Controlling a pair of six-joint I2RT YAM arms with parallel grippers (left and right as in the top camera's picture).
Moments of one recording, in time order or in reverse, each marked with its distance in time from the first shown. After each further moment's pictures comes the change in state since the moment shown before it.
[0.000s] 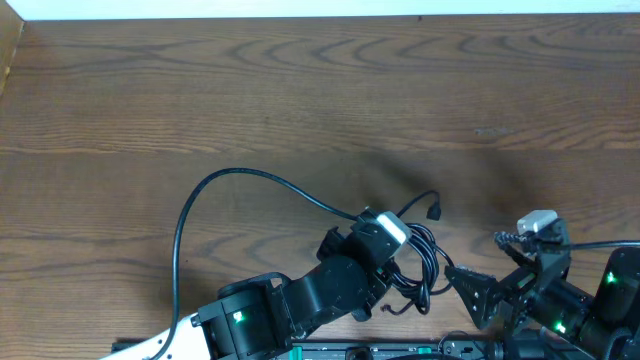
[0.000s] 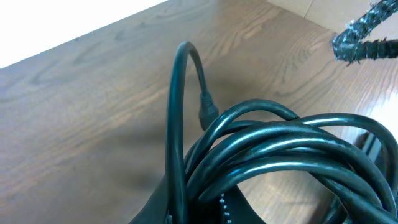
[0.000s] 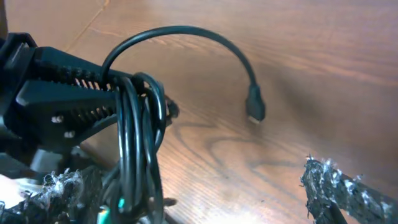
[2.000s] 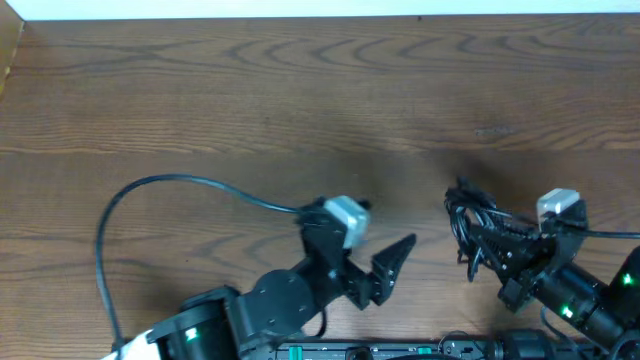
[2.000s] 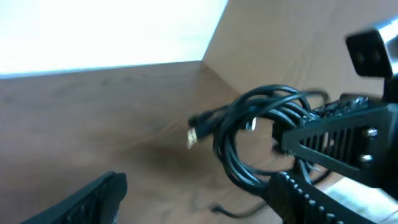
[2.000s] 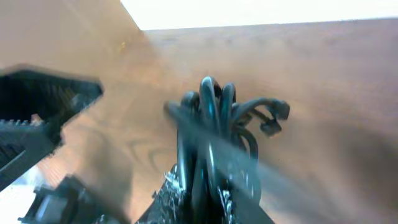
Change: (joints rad) left arm -0.001 -0.154 0.000 0.137 -0.026 -0.274; right arm -0.002 0.003 0.000 0.244 0.000 0.142
